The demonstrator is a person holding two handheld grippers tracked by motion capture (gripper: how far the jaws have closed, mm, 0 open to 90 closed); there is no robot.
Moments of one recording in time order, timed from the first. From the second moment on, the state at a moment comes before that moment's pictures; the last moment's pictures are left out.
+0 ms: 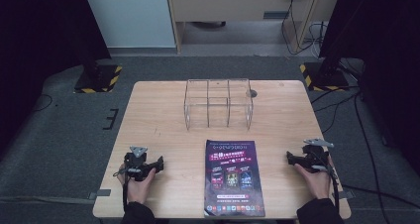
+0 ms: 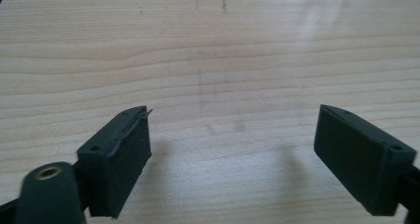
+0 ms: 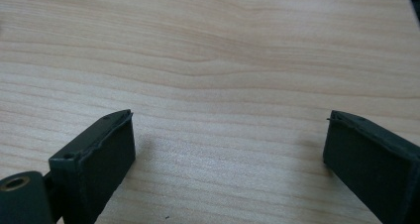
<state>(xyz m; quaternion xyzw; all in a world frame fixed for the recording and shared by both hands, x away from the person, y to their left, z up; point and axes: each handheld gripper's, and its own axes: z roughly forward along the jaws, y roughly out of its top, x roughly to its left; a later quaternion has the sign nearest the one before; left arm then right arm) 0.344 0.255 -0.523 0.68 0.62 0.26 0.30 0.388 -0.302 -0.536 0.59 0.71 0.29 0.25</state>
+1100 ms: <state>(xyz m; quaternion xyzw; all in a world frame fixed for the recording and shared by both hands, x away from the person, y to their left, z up) 0.324 0.213 -0.485 0.66 0.56 0.25 0.43 0.358 -0.269 -0.488 0.54 0.69 0.39 0.27</state>
